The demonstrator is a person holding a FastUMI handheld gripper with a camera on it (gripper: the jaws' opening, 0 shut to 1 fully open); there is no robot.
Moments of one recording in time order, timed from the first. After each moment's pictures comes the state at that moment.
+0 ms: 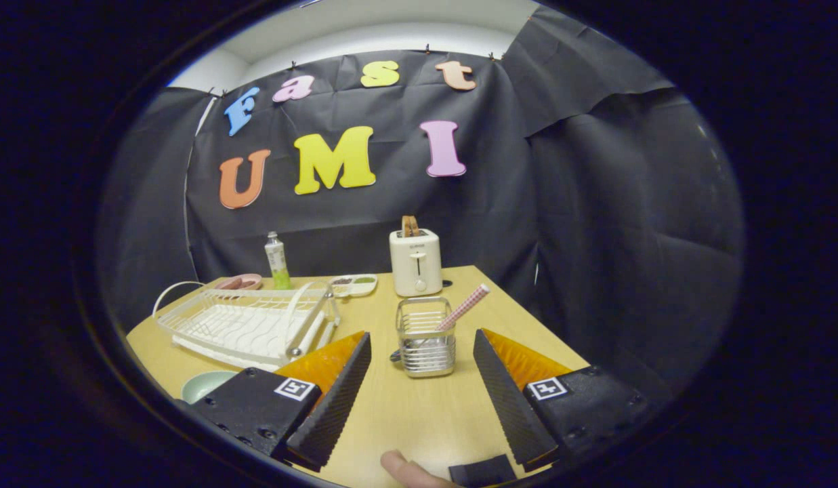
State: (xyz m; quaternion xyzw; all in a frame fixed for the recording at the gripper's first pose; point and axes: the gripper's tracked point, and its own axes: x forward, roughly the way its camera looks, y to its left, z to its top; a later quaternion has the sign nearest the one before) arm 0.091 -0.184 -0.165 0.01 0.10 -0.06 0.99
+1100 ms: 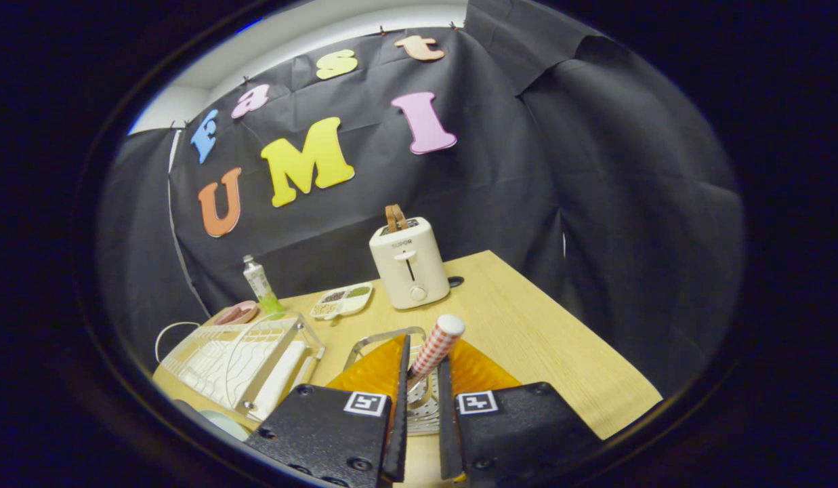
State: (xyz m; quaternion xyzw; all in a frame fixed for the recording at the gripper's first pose) arm 0.212 -0.209 -0.177 0.13 0.13 0.00 0.98
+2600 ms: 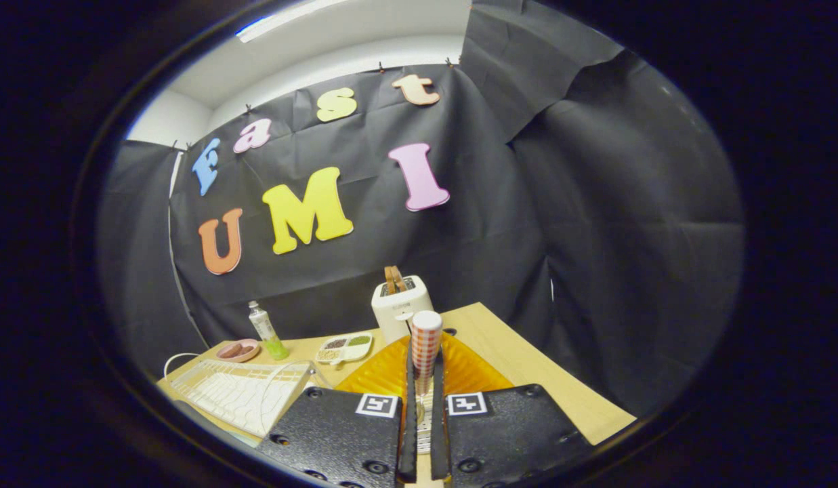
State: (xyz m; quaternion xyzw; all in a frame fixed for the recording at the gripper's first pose) arm 0.174 -0.214 -0.090 0.09 0.03 -0.03 0.99
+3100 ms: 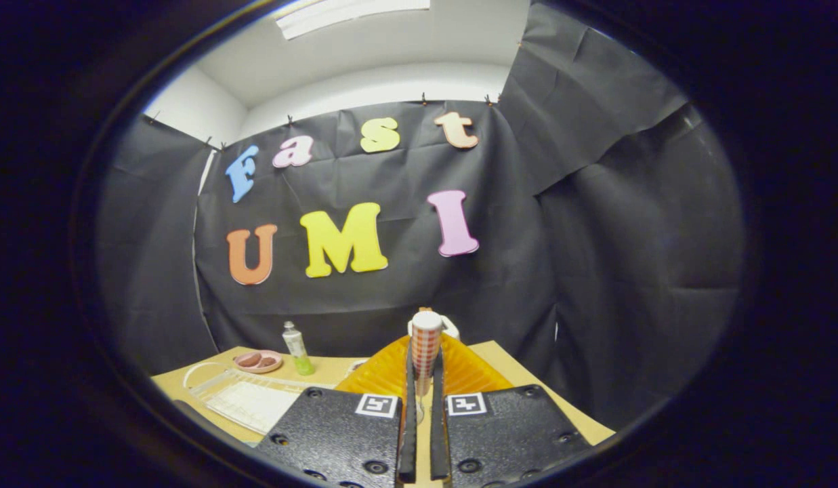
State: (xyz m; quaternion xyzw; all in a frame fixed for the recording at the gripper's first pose) arm 0.090 -0.125 -0.003 0.05 -0.04 -0.01 1.00
